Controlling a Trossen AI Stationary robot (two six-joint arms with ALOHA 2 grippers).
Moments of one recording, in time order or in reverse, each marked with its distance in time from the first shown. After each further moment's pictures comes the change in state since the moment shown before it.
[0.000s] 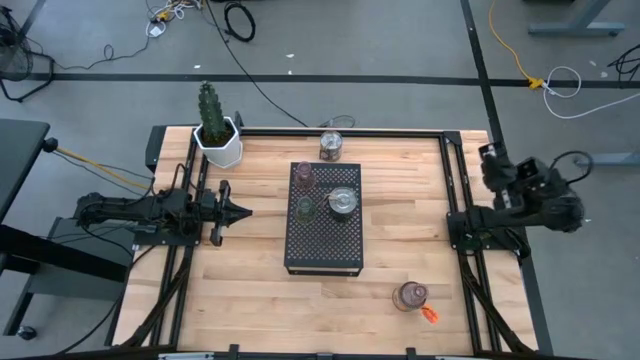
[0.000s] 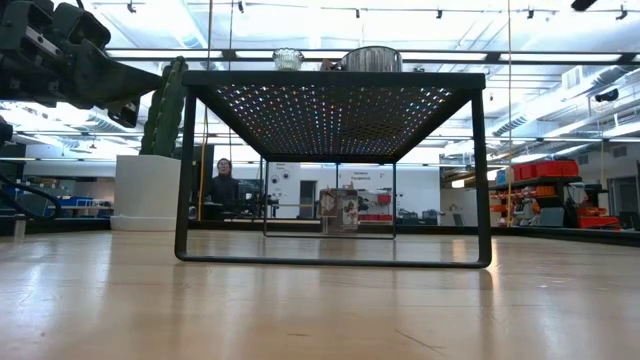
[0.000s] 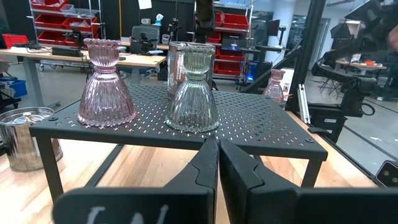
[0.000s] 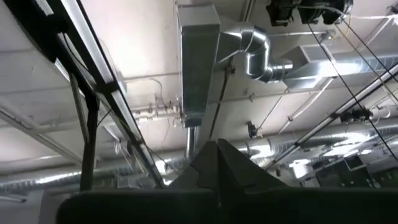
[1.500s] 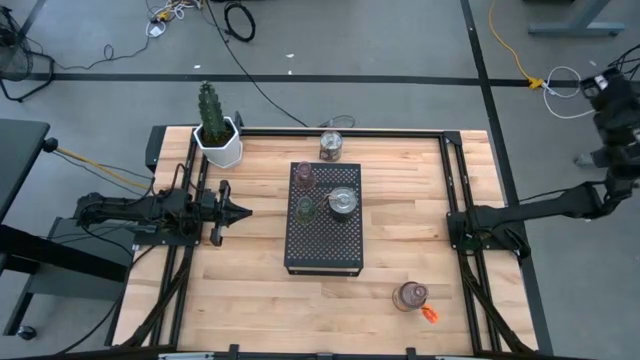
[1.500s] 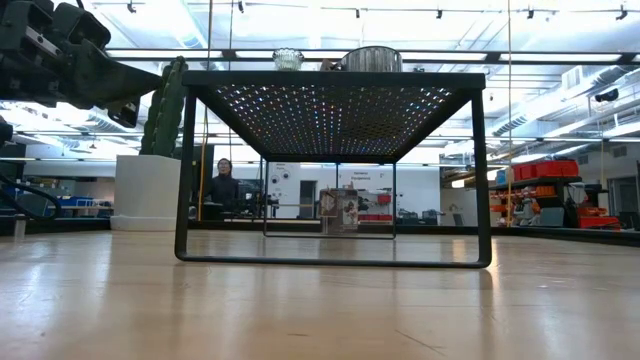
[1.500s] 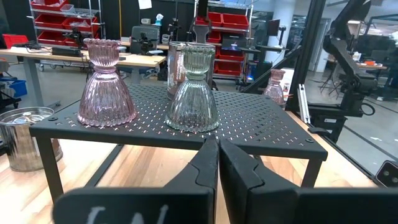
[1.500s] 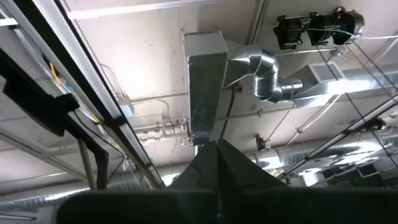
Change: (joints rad) left arm 0.000 0.000 0.000 0.000 0.000 0.000; right arm 0.001 0.503 1.082 -0.561 -0.019 0.028
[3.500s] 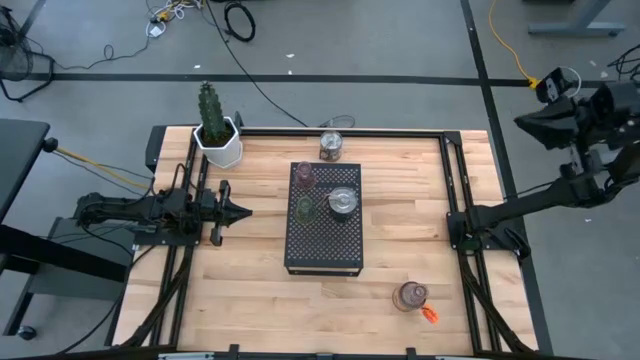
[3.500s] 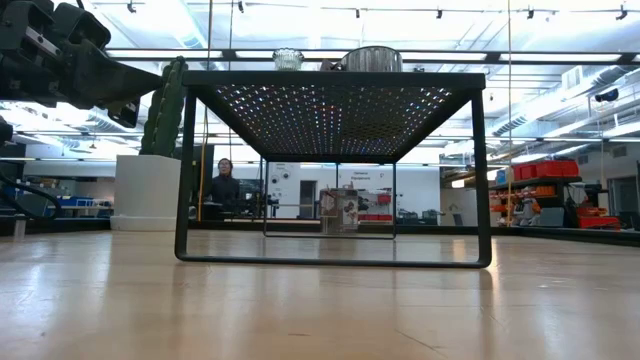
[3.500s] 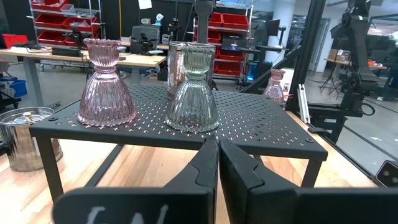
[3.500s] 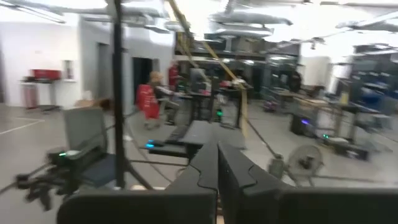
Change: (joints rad) left arm 0.000 0.000 0.000 0.000 0.000 0.000; right arm 0.000 0.449 0.642 -0.946 -0.172 -0.126
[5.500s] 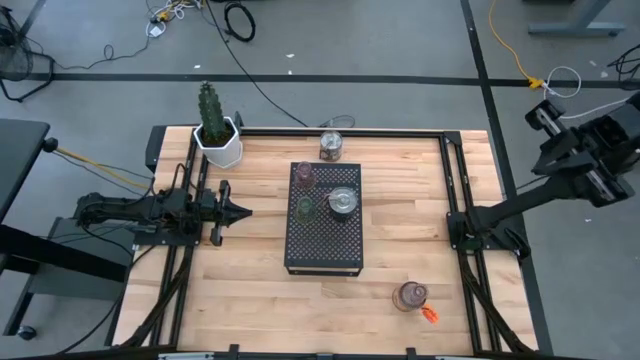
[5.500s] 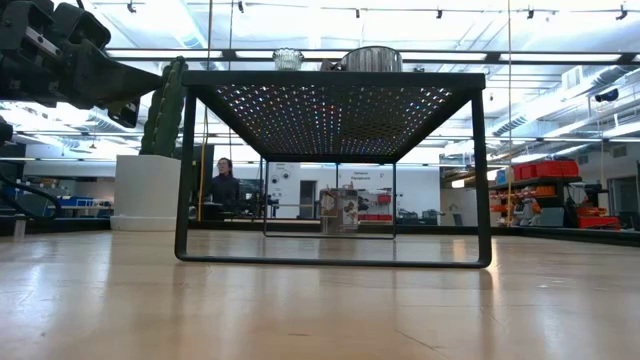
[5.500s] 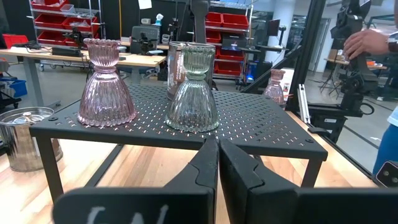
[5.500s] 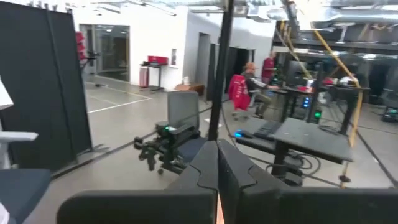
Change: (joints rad) left arm 0.000 0.000 0.000 0.000 0.000 0.000; right arm 0.165 0.000 0.000 -0.080 -0.274 -0.011
